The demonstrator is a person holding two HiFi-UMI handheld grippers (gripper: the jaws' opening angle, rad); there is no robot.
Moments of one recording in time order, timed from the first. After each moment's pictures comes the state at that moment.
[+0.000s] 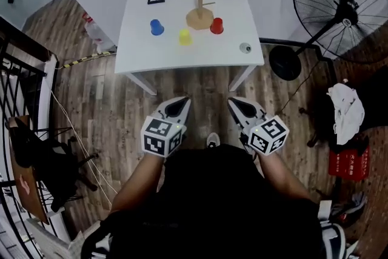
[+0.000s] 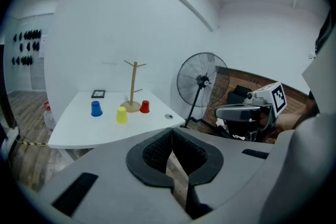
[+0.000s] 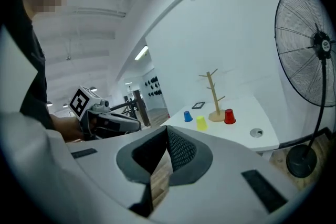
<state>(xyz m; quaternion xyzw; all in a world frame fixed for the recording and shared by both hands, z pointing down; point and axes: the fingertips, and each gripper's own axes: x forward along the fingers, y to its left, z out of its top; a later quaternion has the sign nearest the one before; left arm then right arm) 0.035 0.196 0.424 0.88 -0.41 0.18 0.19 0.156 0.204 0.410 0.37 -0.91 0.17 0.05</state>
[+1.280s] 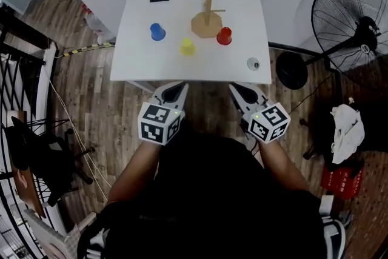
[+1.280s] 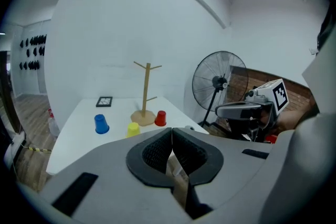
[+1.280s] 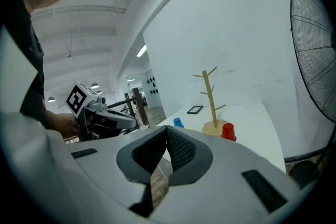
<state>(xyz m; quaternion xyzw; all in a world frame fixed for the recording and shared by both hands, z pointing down) 0.028 0.042 0.427 0.85 -0.45 0.18 0.18 0.156 0.039 0.416 0.35 -0.92 0.16 0.07</state>
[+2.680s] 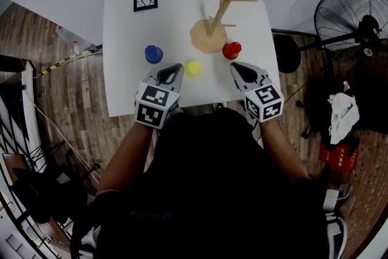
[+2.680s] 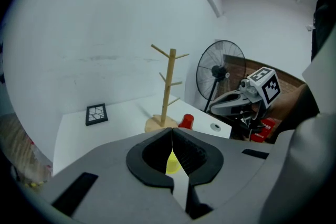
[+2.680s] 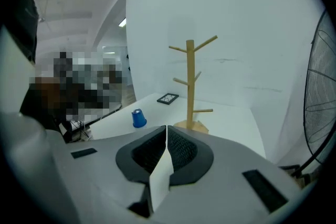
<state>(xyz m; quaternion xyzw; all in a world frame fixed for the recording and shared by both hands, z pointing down) -0.040 -0.165 0.462 0.89 -0.35 0.25 0.16 0.108 -0.161 0.474 0.44 -0.86 0.13 0.22</state>
